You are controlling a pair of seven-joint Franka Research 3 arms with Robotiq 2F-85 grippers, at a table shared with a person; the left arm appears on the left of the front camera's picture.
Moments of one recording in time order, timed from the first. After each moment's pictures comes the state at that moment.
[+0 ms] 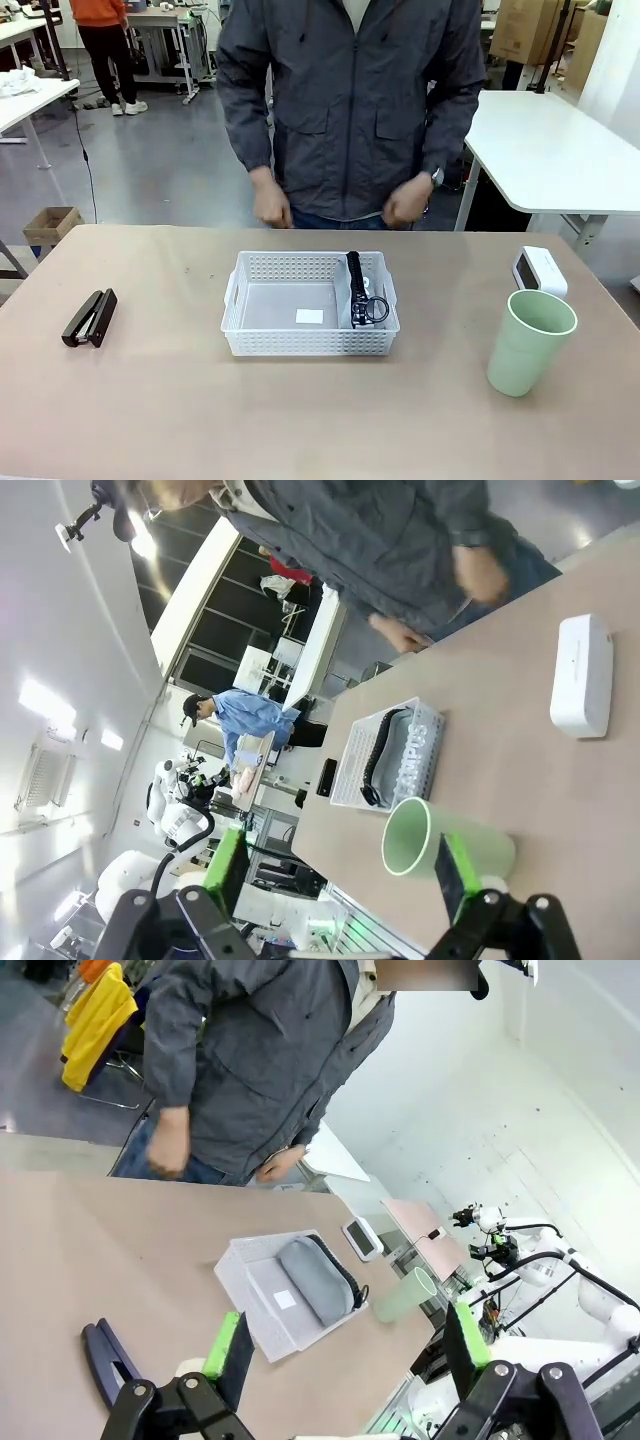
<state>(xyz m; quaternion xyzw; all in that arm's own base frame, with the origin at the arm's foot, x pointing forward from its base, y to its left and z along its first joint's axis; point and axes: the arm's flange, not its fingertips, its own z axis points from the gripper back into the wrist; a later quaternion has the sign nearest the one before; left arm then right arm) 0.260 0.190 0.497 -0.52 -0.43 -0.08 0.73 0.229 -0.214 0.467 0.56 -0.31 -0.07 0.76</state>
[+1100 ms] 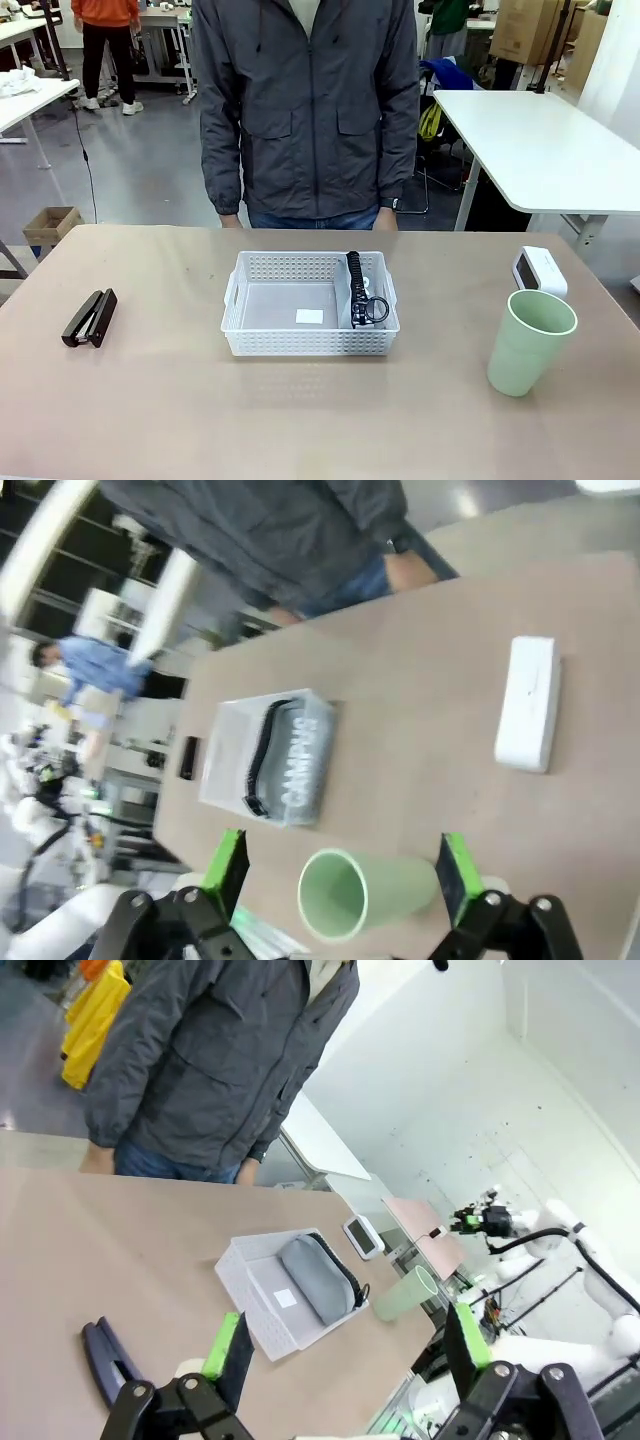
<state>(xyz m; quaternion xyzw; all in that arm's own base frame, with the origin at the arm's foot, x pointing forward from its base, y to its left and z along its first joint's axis) 0.261 0.190 0.496 -0.52 -0.43 -0.08 0.73 0.326 -0.112 0.514 0.37 -0.27 -0.04 0.89</state>
